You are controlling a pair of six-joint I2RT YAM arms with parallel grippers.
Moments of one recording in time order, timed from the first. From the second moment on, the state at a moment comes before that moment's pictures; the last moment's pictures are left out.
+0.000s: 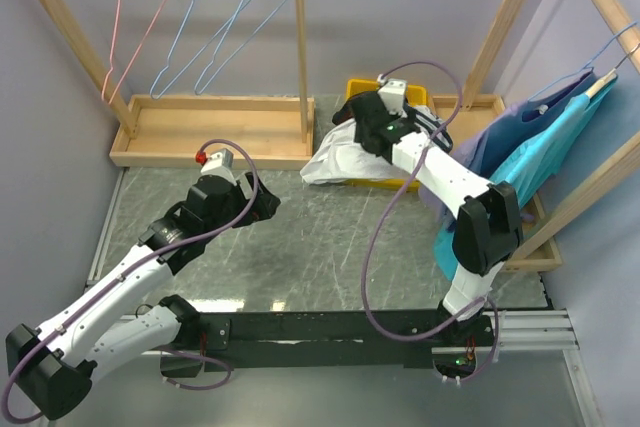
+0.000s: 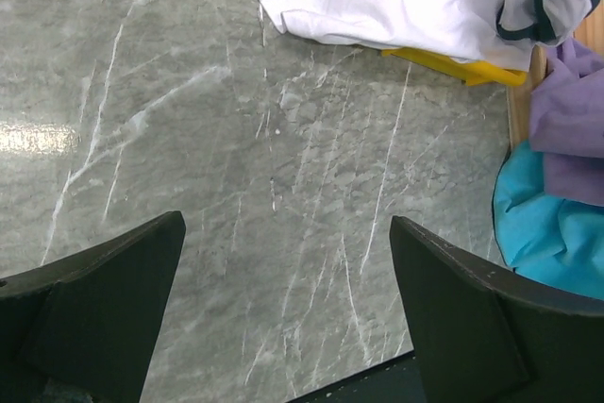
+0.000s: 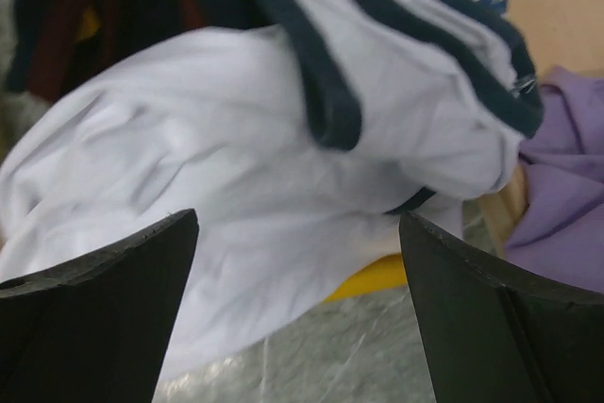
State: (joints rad) left arm -0.63 0.87 0.75 -0.41 -0.16 -0.76; right arm 0.54 1.75 1.51 -0.57 0.73 0.48
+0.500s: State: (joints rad) left arm -0.63 0.85 0.76 -0.44 -0.15 -0.75; right arm 0.37 1.85 1.54 -0.58 0.67 0.48
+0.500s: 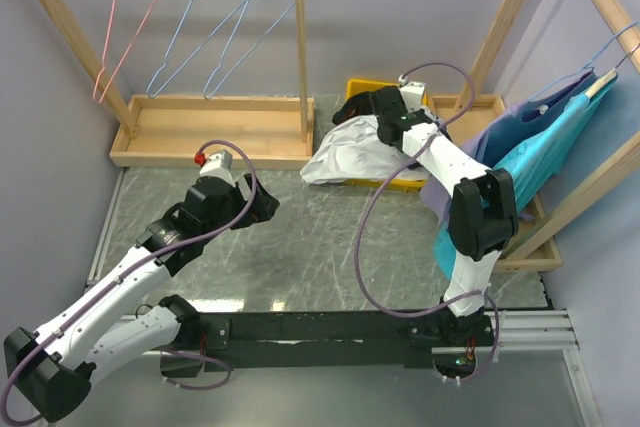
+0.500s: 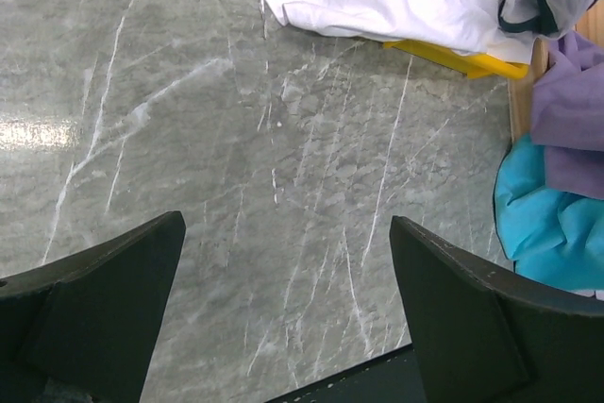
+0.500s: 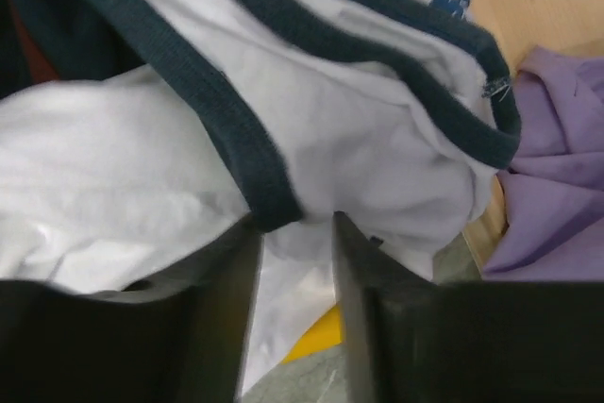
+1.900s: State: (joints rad) left arm -0.63 0.77 0.91 -0.56 -0.26 -0.74; right arm 0.50 1.85 1.67 -0.70 0.72 0.46
